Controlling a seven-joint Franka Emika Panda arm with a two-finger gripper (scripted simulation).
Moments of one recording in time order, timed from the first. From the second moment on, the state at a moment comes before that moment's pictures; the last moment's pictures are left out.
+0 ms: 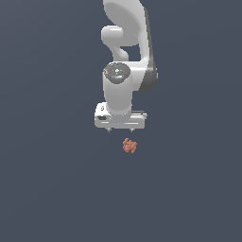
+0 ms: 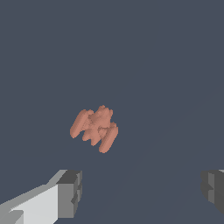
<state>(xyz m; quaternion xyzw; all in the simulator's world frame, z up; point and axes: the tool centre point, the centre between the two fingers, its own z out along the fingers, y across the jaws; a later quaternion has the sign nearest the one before) -0.008 -0.003 0.151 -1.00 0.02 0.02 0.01</state>
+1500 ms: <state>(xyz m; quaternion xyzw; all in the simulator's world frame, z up) -0.002 0.014 0.138 -1.00 0.06 0.02 0.02</state>
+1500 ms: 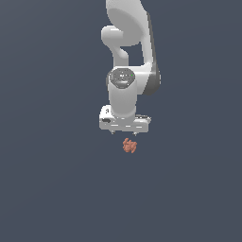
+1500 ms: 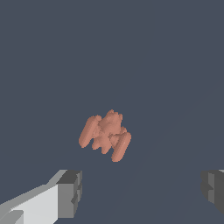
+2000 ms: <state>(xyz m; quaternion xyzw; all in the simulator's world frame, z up) 0.006 0.027 0.116 -0.99 0.16 0.01 0.01</state>
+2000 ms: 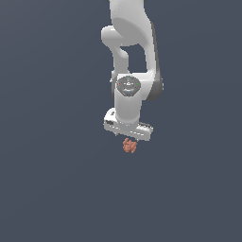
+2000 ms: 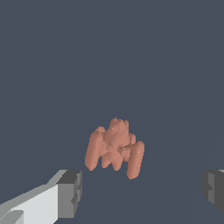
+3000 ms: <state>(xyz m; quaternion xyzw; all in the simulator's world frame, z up) 0.014 0.042 0.091 -0.96 0.27 0.00 0.00</state>
